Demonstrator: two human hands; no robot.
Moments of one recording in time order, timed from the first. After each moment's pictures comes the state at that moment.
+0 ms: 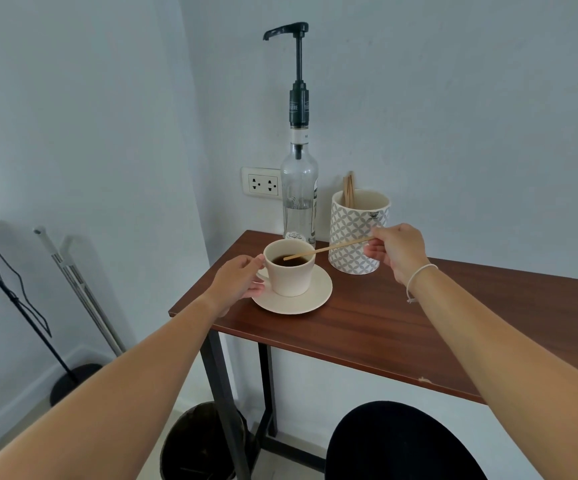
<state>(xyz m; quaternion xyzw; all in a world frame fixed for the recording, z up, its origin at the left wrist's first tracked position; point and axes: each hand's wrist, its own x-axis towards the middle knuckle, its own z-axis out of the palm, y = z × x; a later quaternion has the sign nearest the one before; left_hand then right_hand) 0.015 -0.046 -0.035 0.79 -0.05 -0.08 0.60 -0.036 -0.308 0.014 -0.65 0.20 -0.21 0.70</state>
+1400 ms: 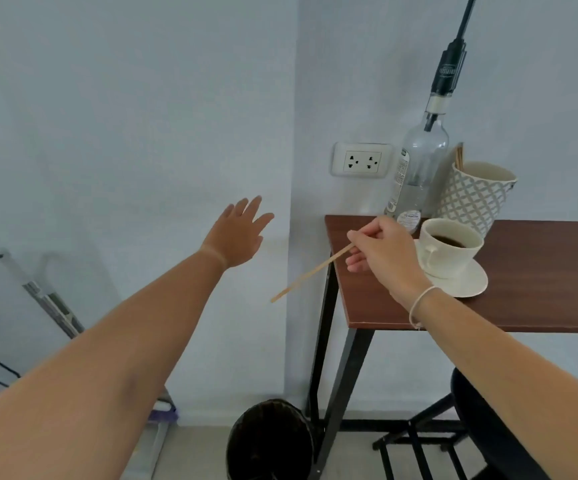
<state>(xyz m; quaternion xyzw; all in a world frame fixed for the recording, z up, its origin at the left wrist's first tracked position) 0.239 0.181 -0.035 0.88 -0.43 0.20 -0.08 0.032 0.024 0.008 -0.75 0.24 -0.28 0.55</state>
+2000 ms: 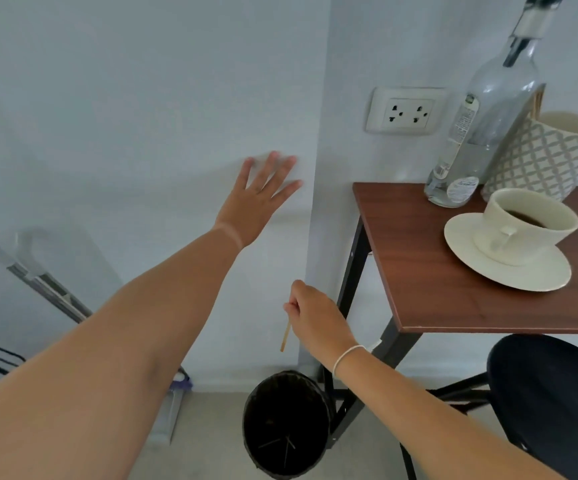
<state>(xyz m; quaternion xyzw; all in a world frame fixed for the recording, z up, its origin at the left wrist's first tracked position) 0.287 0.165 -0.069 0.80 -0.44 0.32 -0.25 0.106 0.106 -0.141 -0.94 0.12 -0.09 0.29</state>
